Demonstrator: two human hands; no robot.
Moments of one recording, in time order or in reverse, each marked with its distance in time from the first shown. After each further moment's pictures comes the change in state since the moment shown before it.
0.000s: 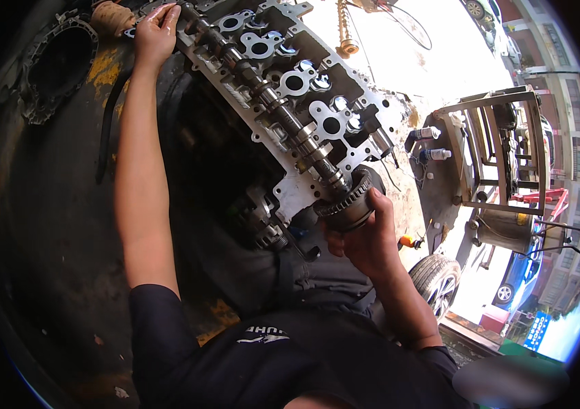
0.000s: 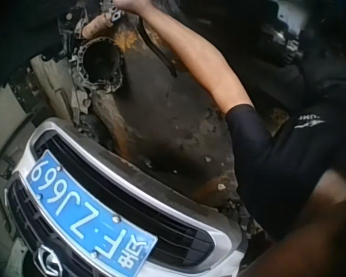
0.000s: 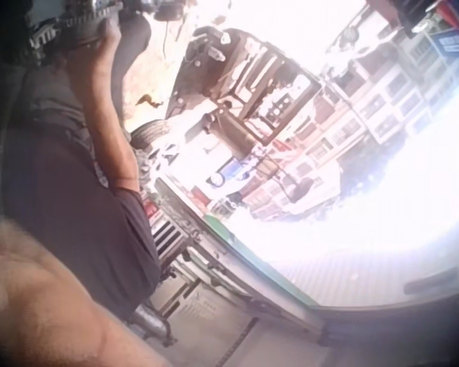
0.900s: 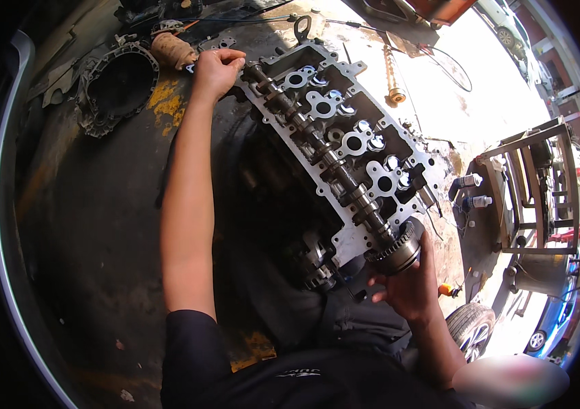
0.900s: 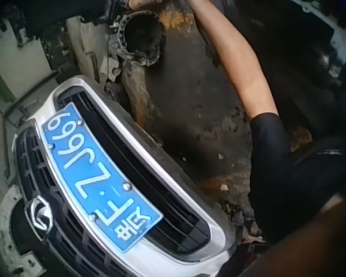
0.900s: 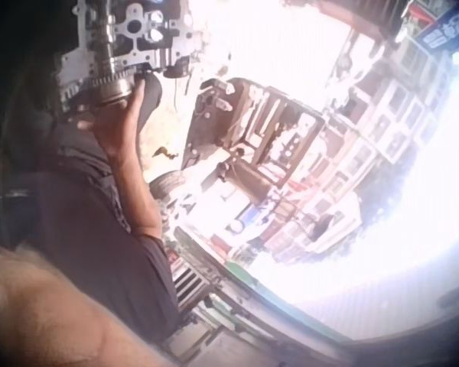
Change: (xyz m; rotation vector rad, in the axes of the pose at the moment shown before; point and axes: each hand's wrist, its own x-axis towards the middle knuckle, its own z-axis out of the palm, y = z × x) left_hand 0.013 0.071 -0.021 0.171 -0.128 -0.198; right_hand -0.002 -0.006 -0.006 0.219 -0.106 0.103
